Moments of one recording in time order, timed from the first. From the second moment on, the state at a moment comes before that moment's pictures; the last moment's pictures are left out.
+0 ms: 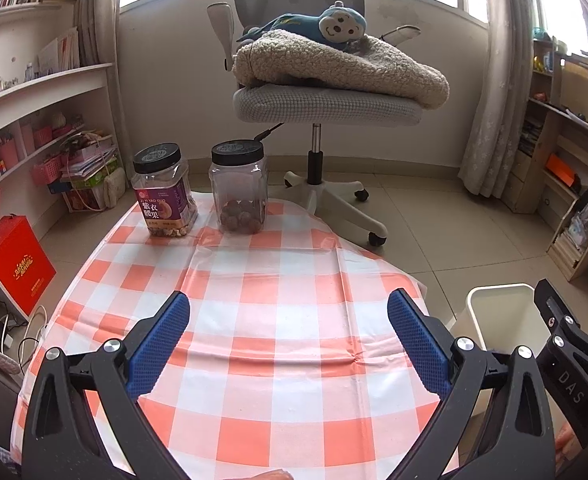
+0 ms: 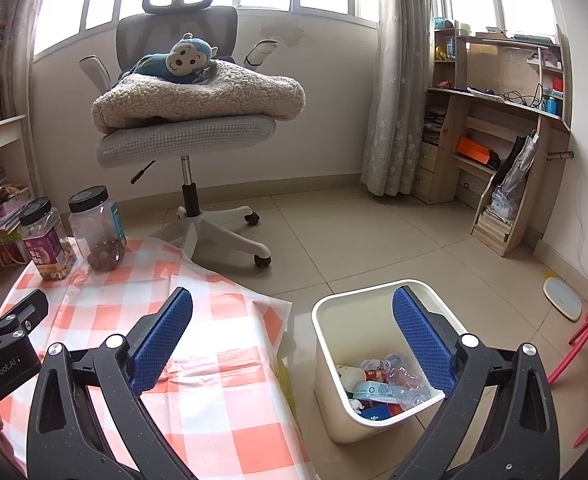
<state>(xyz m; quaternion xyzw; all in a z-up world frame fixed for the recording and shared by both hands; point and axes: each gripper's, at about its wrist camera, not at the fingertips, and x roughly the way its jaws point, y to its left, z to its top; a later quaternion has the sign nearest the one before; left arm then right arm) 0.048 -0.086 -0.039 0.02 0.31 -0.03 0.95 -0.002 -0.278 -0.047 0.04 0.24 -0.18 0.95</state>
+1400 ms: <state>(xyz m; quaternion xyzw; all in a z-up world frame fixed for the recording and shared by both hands) 0.042 -0.094 -0.033 0.02 0.29 -0.04 0.96 0.002 -0.275 -0.050 0.04 0.25 -0.18 0.95</state>
